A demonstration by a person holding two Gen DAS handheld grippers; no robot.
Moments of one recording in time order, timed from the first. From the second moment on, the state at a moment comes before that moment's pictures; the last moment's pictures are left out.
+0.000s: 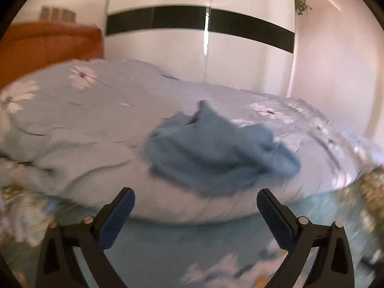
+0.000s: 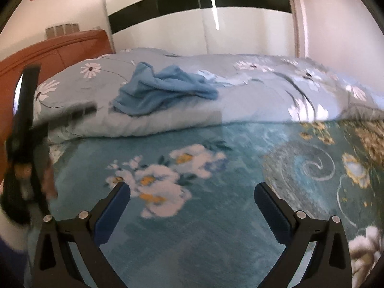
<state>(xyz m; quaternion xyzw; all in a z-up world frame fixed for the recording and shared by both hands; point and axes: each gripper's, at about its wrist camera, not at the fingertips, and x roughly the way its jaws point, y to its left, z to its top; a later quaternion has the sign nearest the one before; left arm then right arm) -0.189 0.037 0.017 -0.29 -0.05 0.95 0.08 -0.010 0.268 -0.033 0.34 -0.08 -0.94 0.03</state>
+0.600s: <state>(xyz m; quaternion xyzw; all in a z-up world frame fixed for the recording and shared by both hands) -0.235 0.082 0.025 -0.38 -0.11 0.92 0.04 0.051 0.337 -0.016 0.31 -0.12 -0.94 -0.04</state>
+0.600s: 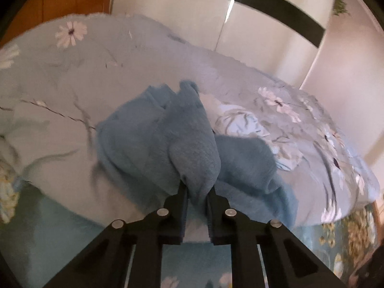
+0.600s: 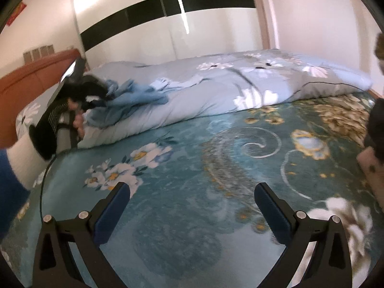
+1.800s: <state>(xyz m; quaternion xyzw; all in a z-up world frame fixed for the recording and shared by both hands) 0.119 -0.130 0.006 -0.39 -0.09 0.91 0.09 0.061 0.135 -0.025 0.40 -0.05 -0.90 0.19</state>
